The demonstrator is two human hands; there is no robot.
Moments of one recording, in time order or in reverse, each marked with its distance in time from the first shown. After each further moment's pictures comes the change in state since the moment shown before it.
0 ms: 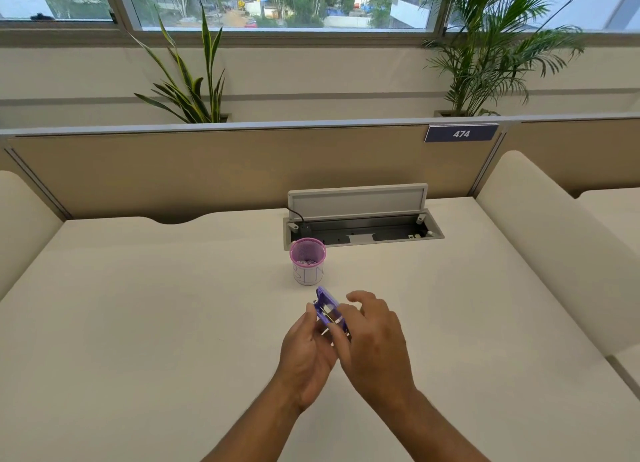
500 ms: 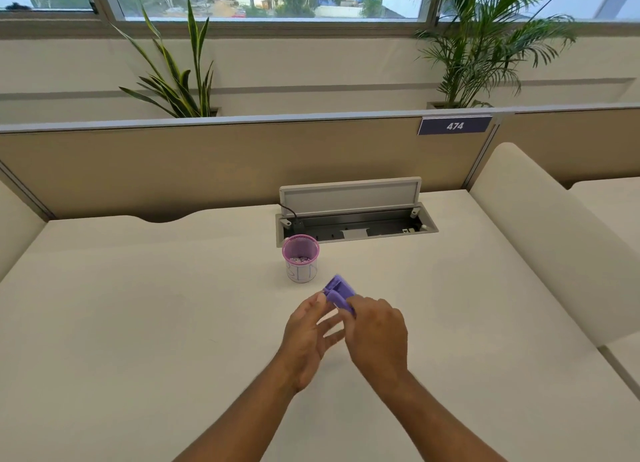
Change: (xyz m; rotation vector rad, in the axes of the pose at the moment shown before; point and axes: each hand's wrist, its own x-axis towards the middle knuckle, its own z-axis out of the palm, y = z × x) left_hand 0.033 0.002 0.003 0.287 -0.065 0.015; right_hand 0.018 0.023 0.027 -0.130 -0.085 0.244
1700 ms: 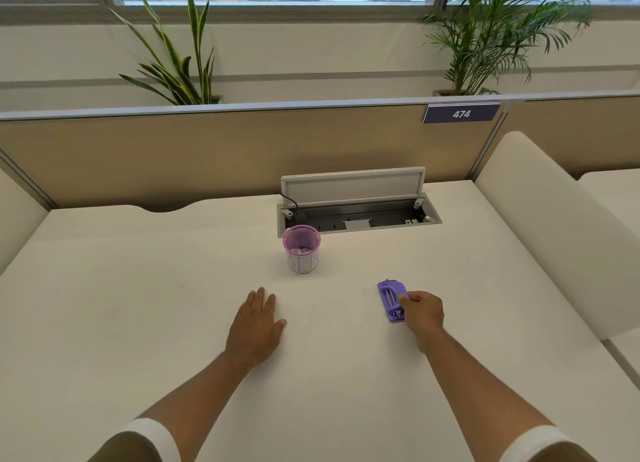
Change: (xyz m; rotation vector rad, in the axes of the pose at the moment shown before) left_hand 0.049 -0.008 -0.130 1.843 0.242 0.165; right_hand 0.044 0.126 0.058 0.768 -0.162 0.880
